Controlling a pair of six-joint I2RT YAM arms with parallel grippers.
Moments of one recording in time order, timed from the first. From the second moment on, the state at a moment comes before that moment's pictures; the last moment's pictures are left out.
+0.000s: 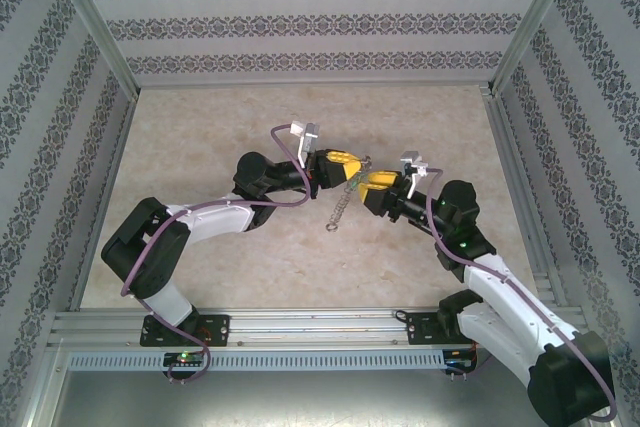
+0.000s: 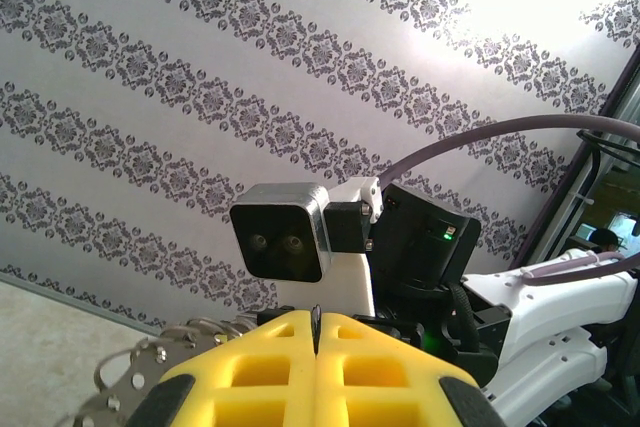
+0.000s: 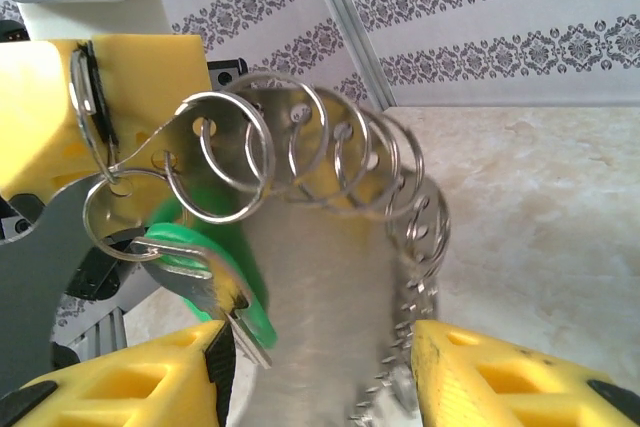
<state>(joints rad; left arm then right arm) -0.65 1.64 0.88 1.21 0.79 -0.76 0.35 0.83 0.42 0.38 -0.66 0.45</state>
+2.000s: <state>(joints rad) -0.66 1.53 0.89 0.80 0.80 -0.48 0.36 0.75 0.48 0.17 -0.66 0.36</state>
